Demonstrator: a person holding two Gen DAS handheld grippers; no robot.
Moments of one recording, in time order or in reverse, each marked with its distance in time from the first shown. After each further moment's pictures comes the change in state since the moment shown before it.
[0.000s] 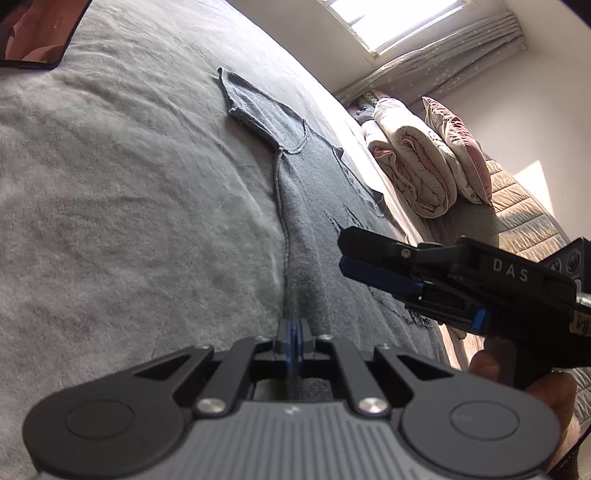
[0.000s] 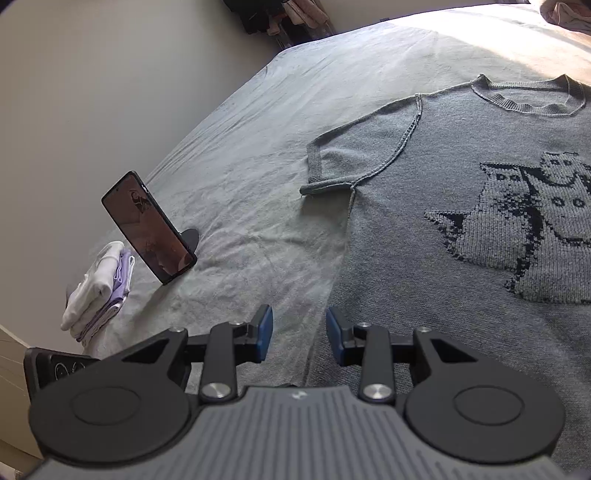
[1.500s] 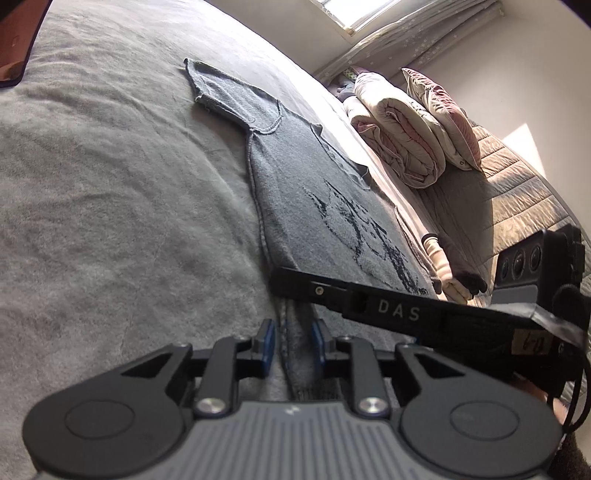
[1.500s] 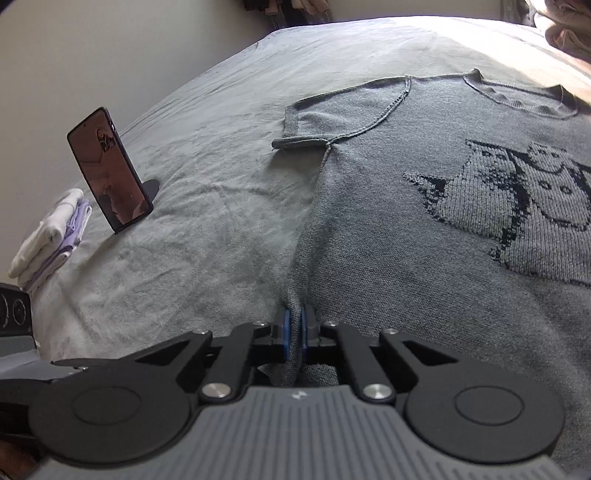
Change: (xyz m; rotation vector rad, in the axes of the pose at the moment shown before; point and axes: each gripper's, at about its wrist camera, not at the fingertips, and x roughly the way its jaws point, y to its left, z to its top) left arm 0.005 -0.012 -0.004 0.082 0.046 -0.013; right arm 0.014 -0.013 -0.028 -0.048 0.024 -0.107
